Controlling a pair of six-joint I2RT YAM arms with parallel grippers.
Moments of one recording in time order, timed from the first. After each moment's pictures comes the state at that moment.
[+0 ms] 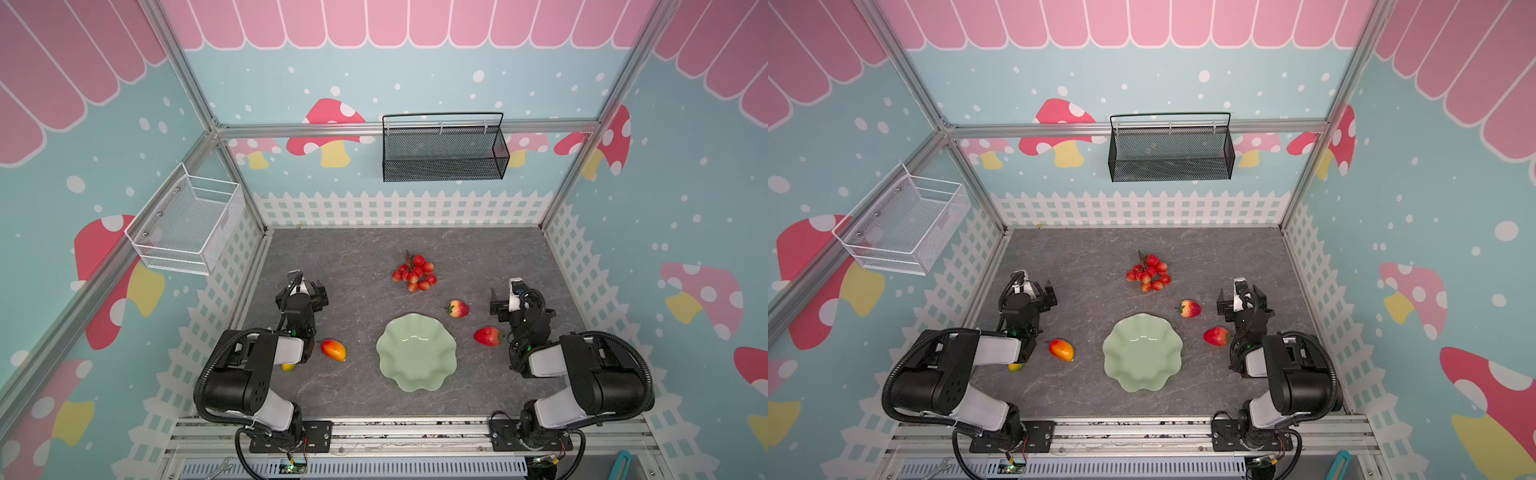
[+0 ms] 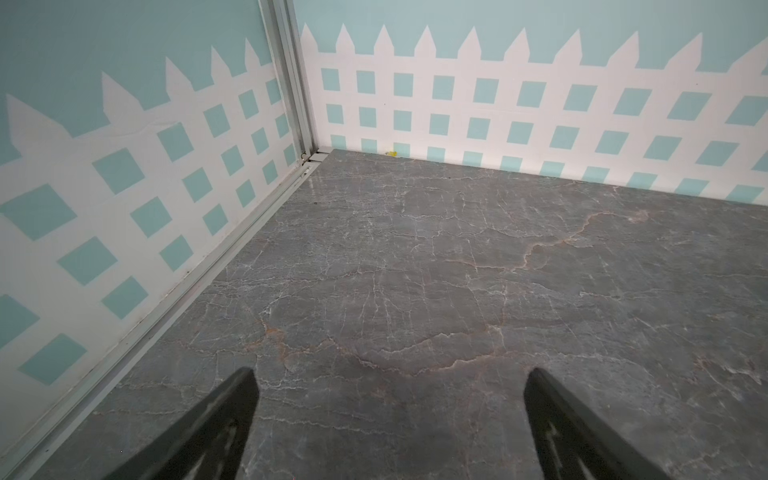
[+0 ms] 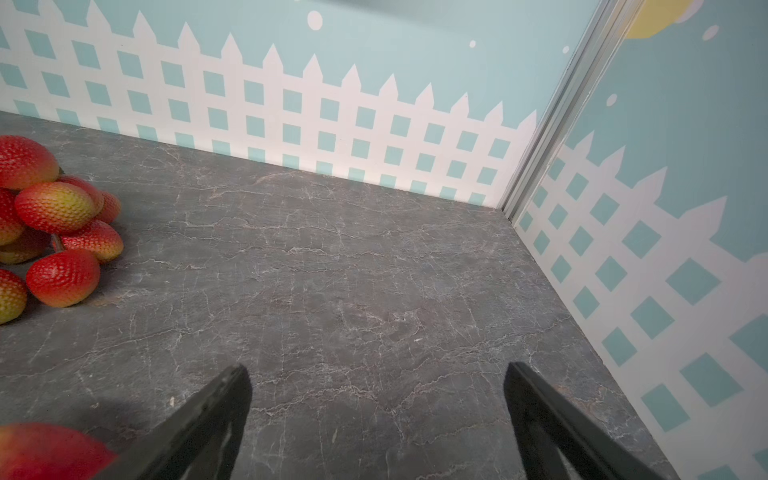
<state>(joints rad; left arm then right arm) -0.08 1.54 0.37 0.91 -0.35 -0.10 0.01 1.52 0.20 1.19 0.04 -0.19</state>
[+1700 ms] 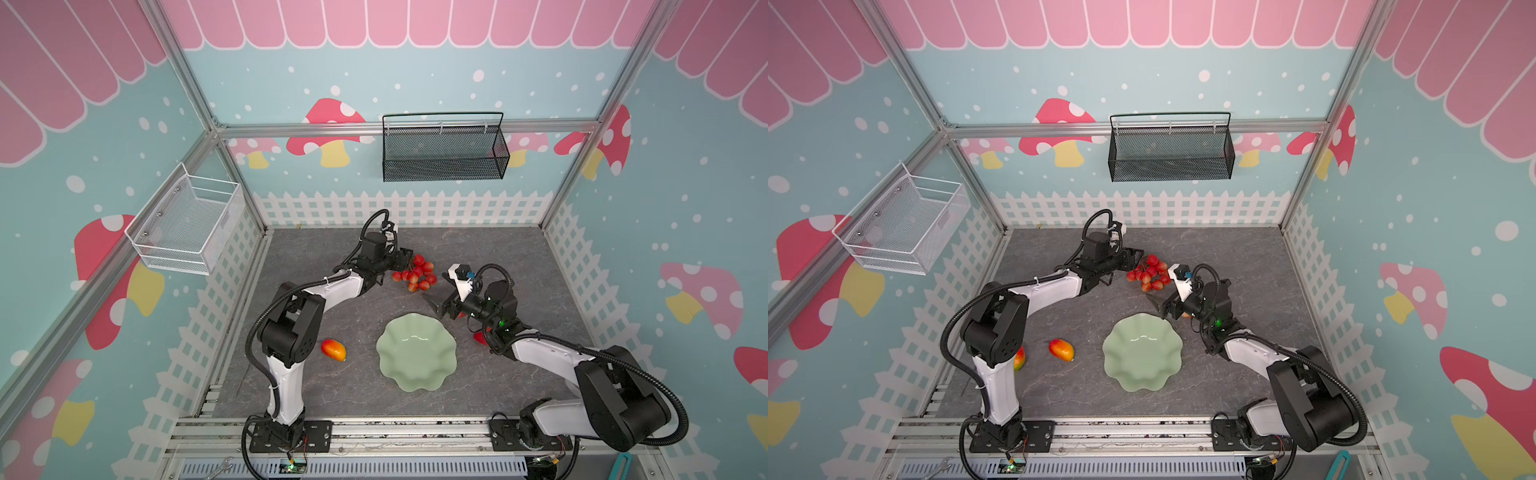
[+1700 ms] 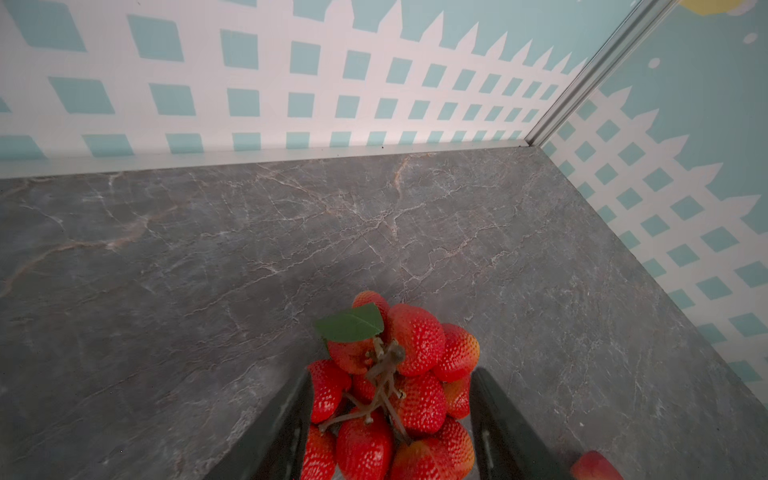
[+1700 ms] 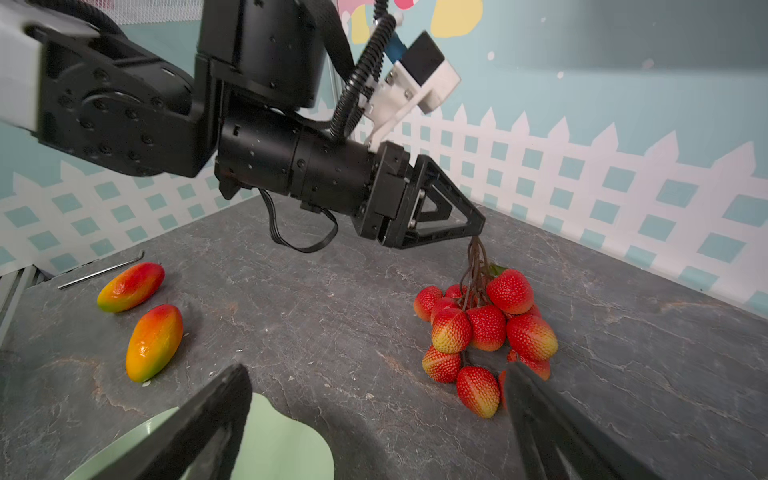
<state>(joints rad) -0.47 2.00 1.36 0.21 0.17 -0.33 0.42 1.36 0.52 0.71 -0.45 0.02</state>
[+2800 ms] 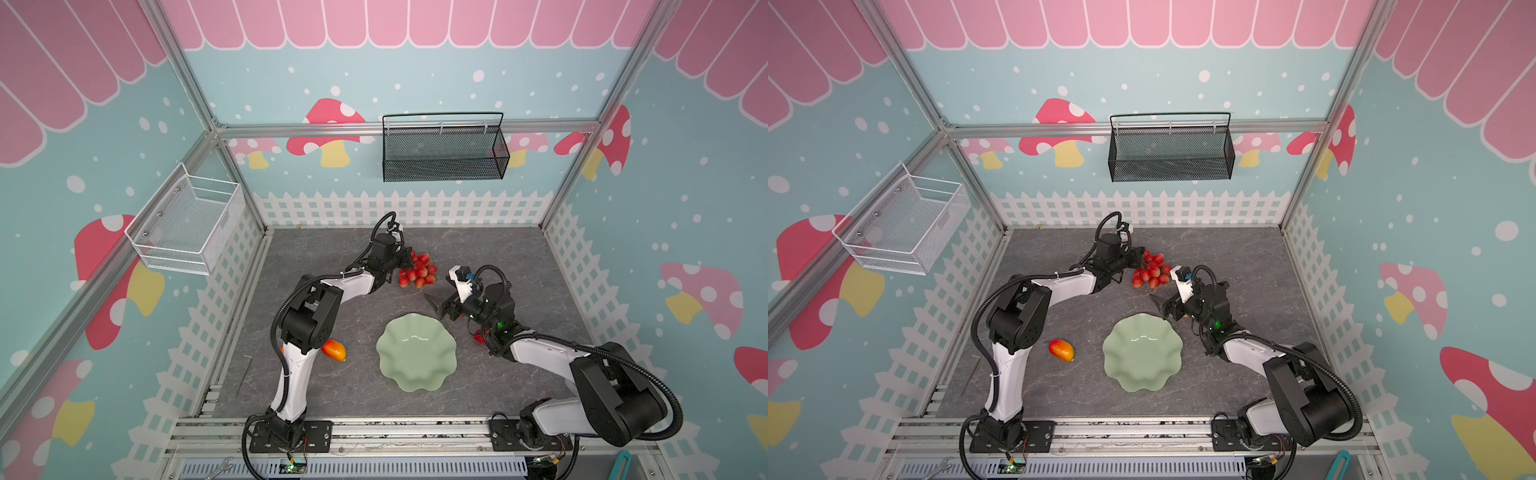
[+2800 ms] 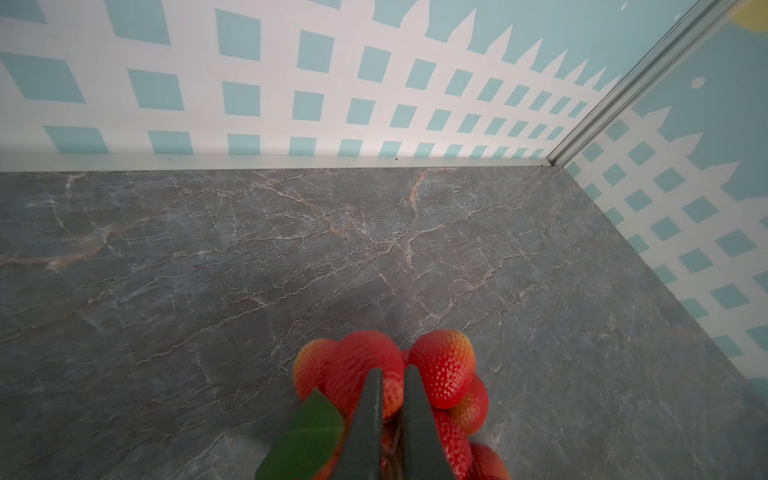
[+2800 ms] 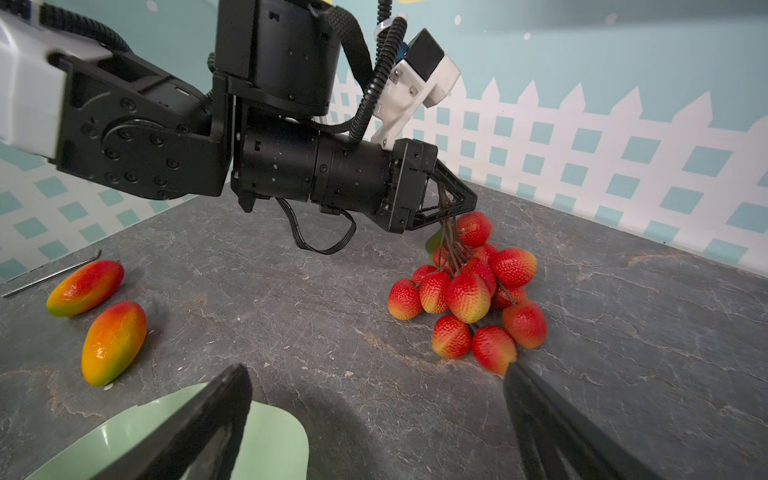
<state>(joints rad) -0.48 2.17 1.47 0.31 0.12 -0.37 0.42 1.39 0.51 0.70 -0.37 0.03</state>
